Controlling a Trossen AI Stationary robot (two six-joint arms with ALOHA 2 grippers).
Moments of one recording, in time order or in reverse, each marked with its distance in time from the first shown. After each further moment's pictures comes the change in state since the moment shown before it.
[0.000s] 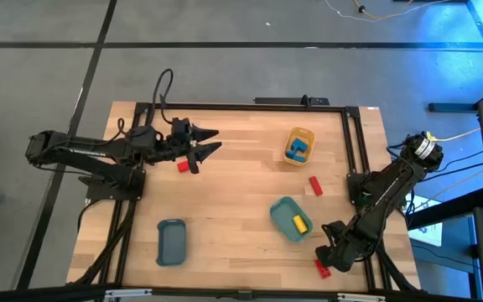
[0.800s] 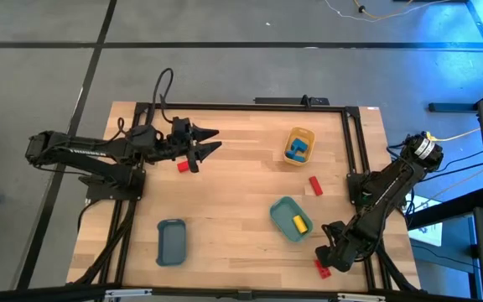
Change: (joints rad) left arm 0.011 0.000 0.000 0.000 0.017 -0.026; right arm 0.000 0.000 -0.001 0.003 -0.016 0.016
